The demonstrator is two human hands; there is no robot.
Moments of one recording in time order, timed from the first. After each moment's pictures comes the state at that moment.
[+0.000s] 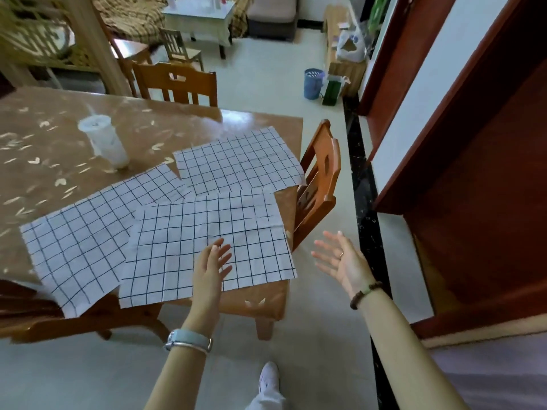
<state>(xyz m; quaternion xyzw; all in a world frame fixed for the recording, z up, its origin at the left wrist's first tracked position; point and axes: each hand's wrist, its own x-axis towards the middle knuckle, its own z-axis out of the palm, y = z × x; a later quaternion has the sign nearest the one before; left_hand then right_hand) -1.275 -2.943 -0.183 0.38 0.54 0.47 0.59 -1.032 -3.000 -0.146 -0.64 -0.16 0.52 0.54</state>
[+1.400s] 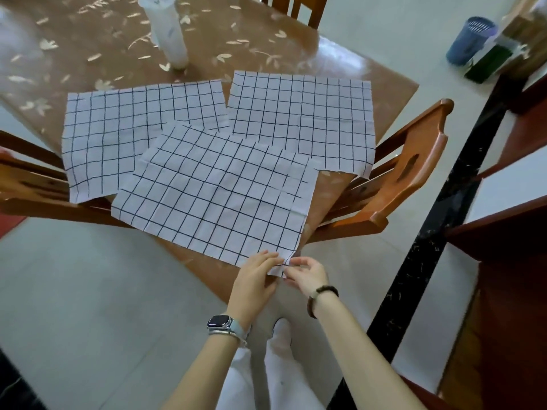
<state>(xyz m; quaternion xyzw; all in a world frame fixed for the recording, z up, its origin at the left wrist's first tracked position) -1.141 -2.945 -0.316 0.65 0.65 0.26 0.30 -1.009 -2.897 -0.292 -0.69 -0.27 0.64 0.22</state>
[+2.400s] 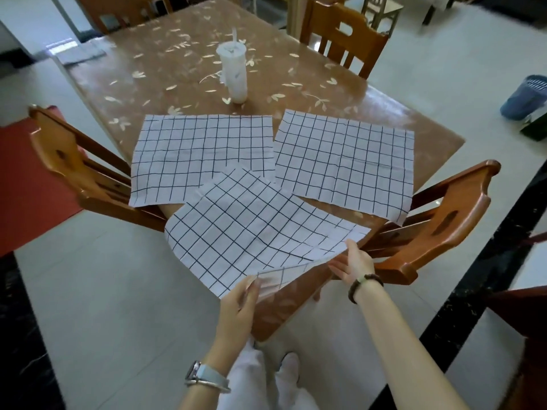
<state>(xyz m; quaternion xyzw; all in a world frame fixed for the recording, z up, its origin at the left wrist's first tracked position) -1.166 -2.970 -0.232 0.33 0.69 0.52 0.37 -0.997 -2.794 -0.239 -0.70 -0.18 0.63 0.30</state>
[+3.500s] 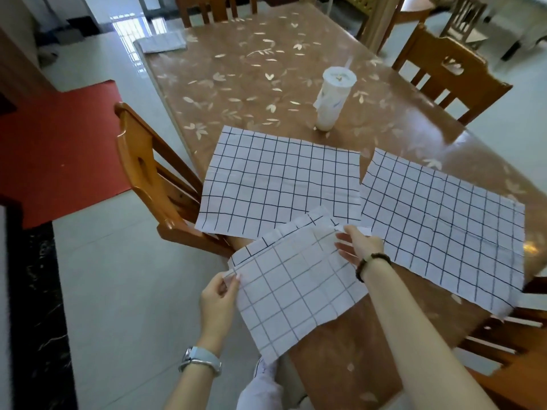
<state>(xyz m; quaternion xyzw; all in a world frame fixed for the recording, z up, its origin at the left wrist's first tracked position) -1.407 -2.934 -0.289 0.13 0.75 0.57 0.32 -1.249 -2.692 -0.219 -0.67 -0.36 0.61 0.22</state>
